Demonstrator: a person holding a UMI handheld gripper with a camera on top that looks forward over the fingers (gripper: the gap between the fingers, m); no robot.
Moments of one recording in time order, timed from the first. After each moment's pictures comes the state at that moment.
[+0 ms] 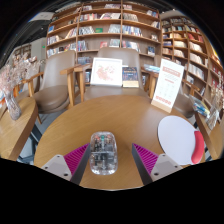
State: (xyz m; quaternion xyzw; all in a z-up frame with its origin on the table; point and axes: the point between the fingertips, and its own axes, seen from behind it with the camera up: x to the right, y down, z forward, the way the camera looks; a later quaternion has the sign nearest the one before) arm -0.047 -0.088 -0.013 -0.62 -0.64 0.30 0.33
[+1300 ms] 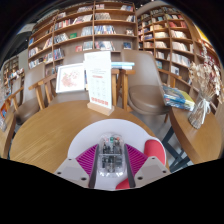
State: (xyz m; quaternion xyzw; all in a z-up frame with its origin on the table) arm -0.067 0.171 -0.007 -0.67 -0.59 0.30 0.33
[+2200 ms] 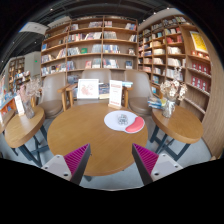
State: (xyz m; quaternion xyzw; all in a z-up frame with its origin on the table) arm 0.262 0.058 0.125 -0.64 -0.58 0.33 0.39
